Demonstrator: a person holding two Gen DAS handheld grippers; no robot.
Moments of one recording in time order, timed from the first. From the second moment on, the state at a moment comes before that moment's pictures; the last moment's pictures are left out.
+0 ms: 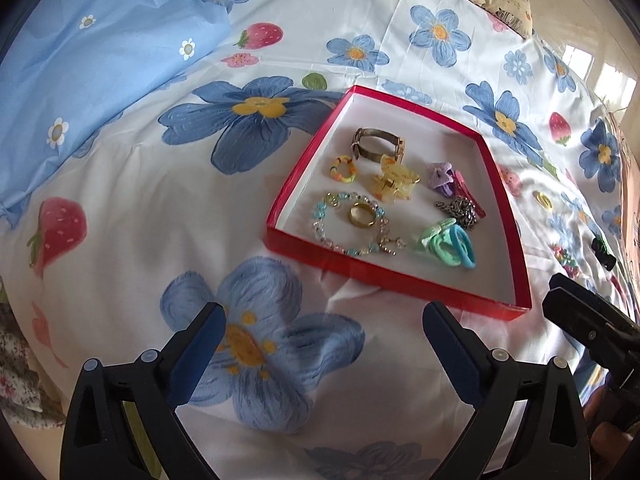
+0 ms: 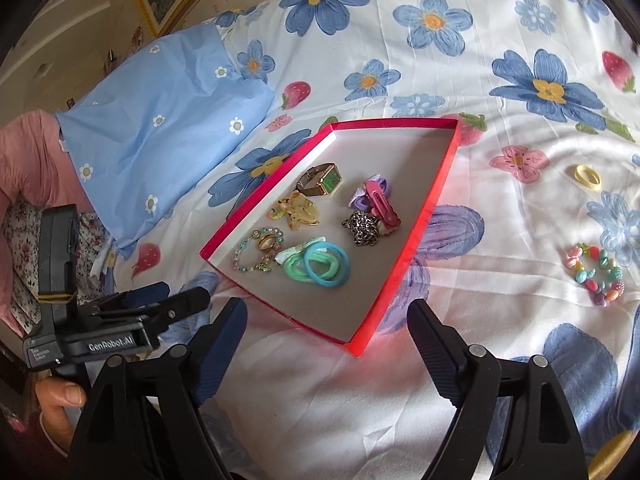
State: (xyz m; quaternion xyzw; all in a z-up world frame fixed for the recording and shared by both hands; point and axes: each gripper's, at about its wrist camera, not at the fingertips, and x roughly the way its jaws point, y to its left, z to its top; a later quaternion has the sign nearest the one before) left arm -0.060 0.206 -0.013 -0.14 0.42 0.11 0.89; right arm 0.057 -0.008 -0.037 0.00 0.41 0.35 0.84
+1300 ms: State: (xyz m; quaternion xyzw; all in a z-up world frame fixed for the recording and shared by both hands) left arm -0.078 0.169 0.016 -0.01 0.35 0.17 0.92; right arm 0.044 -0.011 -0.017 -0.05 0.35 0.31 0.88
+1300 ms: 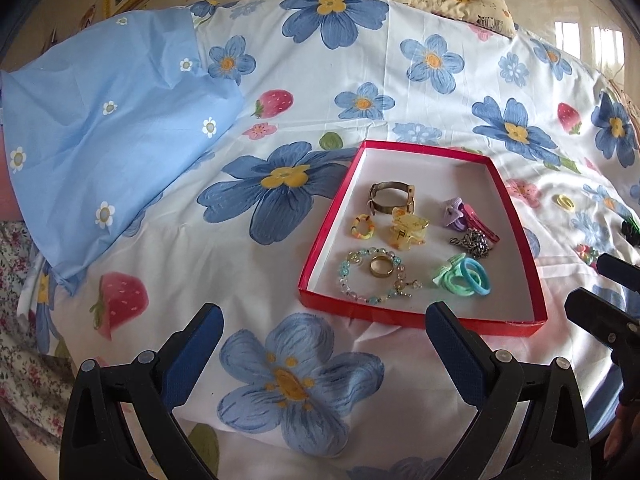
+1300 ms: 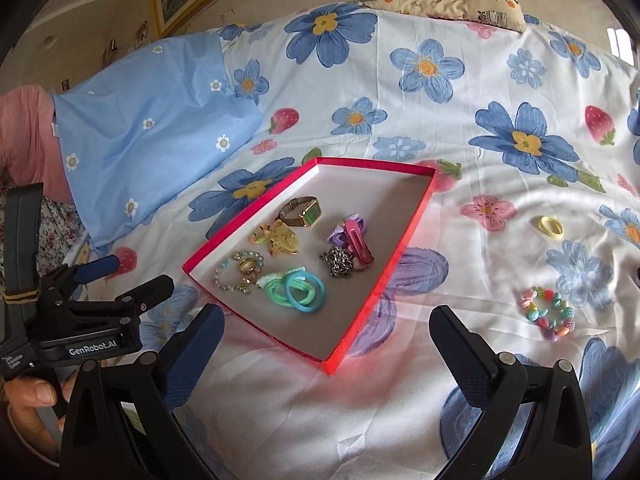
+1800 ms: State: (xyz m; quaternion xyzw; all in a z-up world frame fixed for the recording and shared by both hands) left arm -0.084 0.168 0.016 0.00 0.35 0.18 0.92; right arm 0.040 -0.004 -0.021 -0.08 0.34 0.31 0.88
